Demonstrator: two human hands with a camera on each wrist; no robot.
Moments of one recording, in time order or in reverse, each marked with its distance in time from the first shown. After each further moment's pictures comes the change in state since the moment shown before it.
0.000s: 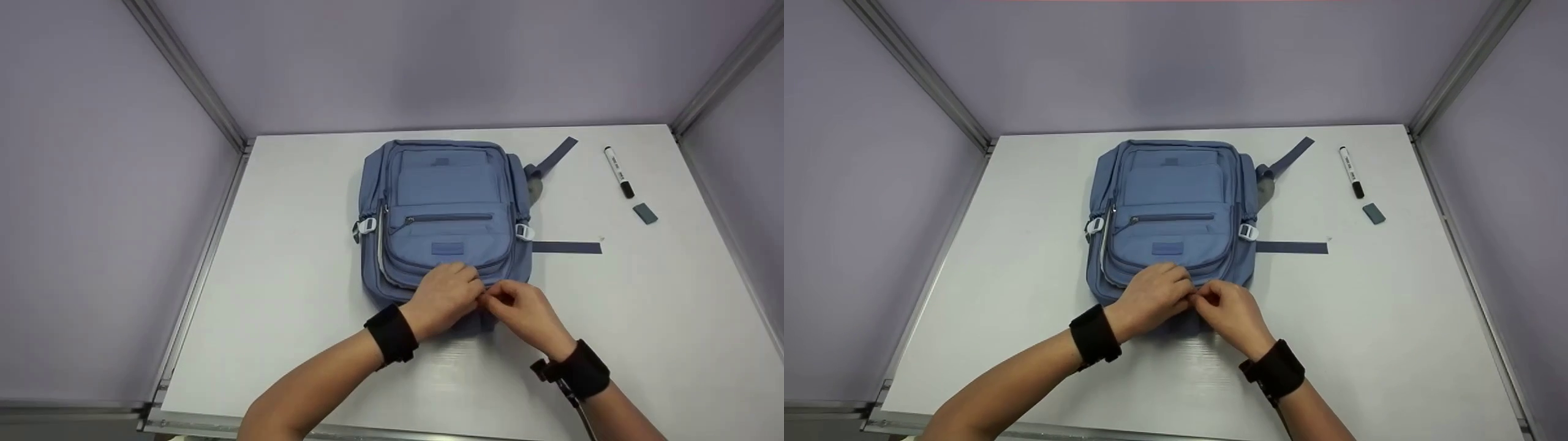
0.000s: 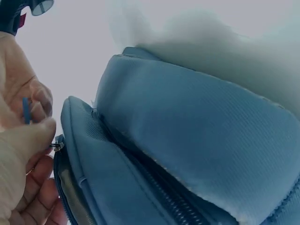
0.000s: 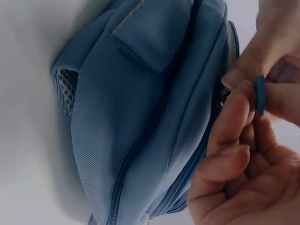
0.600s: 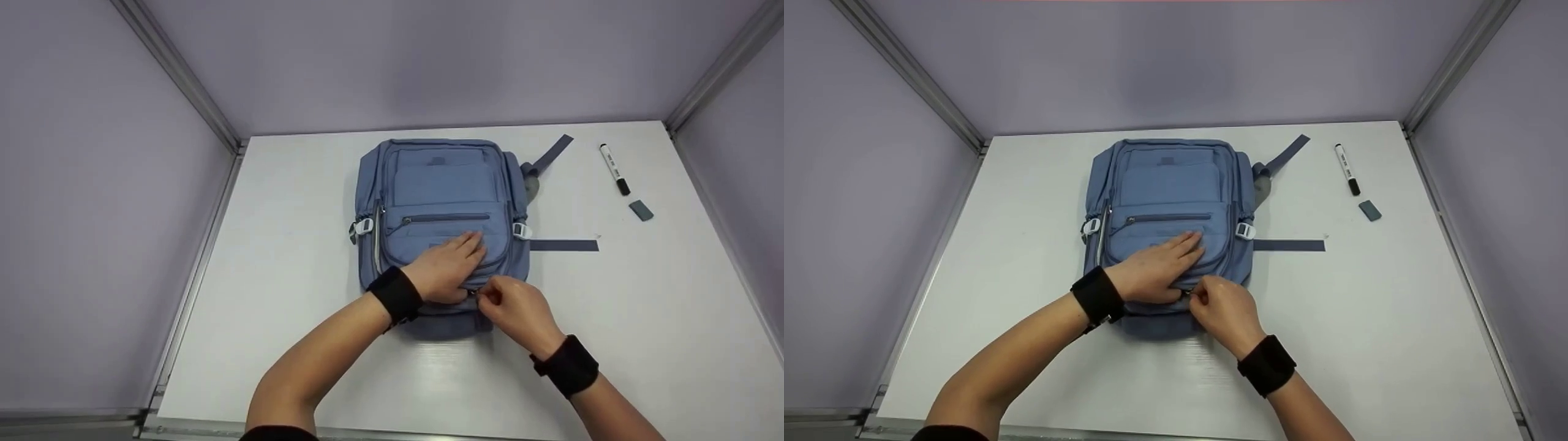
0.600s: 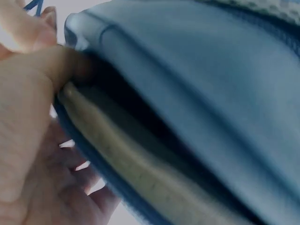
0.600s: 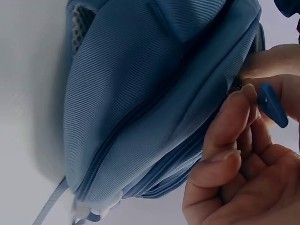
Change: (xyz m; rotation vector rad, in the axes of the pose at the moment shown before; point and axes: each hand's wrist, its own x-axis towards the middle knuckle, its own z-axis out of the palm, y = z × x) left_hand 0.041 -0.038 -0.015 -0.145 -0.675 -0.065; right_hand 0.006 -0.005 0.013 -0.343 0.086 -0.089
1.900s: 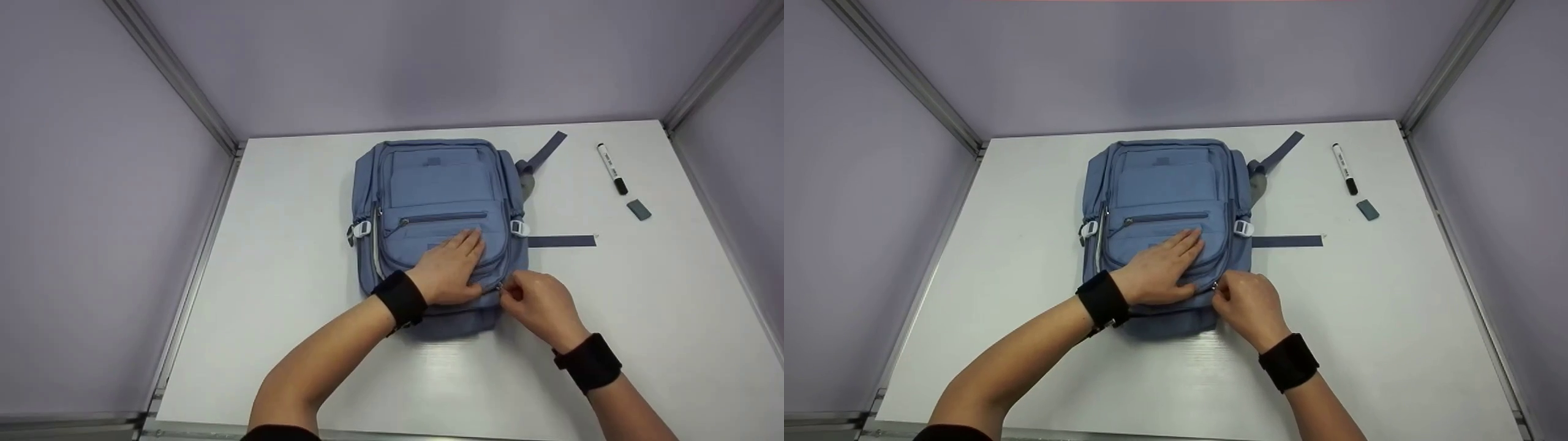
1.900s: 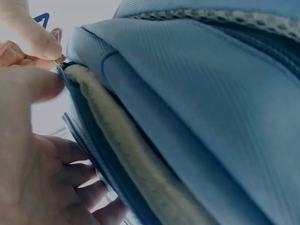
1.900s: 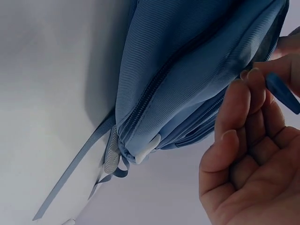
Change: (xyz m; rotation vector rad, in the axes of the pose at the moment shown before) left_hand 0.014 0.005 0.006 -0.060 0.021 -0.121; right_hand 0.003 0.037 -0.020 -0.136 0.052 -0.090
